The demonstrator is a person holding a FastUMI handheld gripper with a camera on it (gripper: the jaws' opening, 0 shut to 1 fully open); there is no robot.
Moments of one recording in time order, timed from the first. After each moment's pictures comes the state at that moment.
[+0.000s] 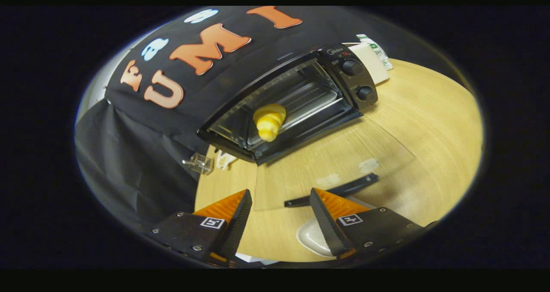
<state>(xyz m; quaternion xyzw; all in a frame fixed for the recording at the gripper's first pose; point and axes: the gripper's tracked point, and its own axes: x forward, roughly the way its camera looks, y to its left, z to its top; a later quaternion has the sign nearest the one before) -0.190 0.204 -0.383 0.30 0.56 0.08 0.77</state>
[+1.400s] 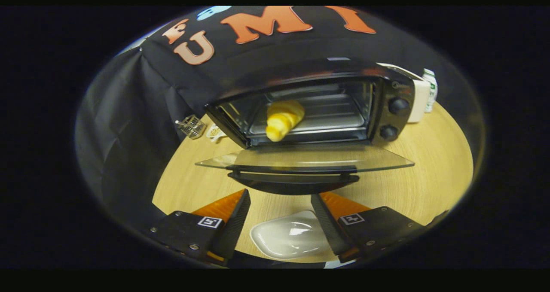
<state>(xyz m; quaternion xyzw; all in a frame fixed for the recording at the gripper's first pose) -0.133 0.191 -0.366 0.12 0.56 0.20 0.79</state>
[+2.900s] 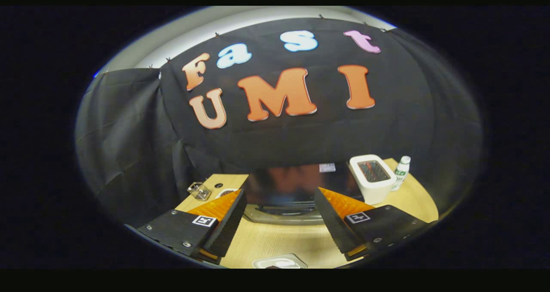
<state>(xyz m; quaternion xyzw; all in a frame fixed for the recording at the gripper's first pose) 0.011 0.136 -0.153 0.12 0.29 0.15 0.94</state>
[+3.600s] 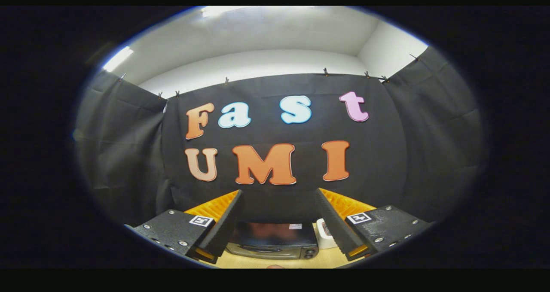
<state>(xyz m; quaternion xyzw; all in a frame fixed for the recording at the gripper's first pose) 0.044 0.071 0.013 0.09 0.09 0.08 0.99</state>
